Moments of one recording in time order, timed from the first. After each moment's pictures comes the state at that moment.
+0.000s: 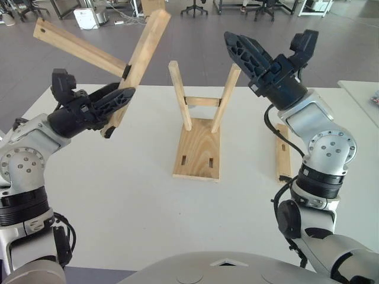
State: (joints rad) left arm -0.38 0.66 0.40 -0.21 -1.10 0.84 -0.87; right arm -0.64 -0.17 -0.31 -0.30 1.15 0.86 0.32
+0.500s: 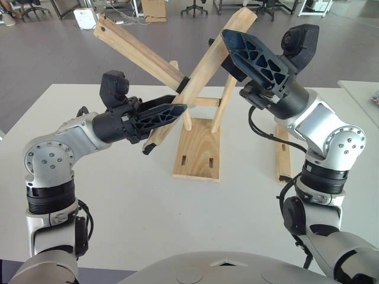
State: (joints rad) left arm -0.44 0.59 0.24 -0.32 -1.33 1.00 -0.81; right arm -0.64 -0.23 -0.24 -0.29 1.67 0.96 0.25
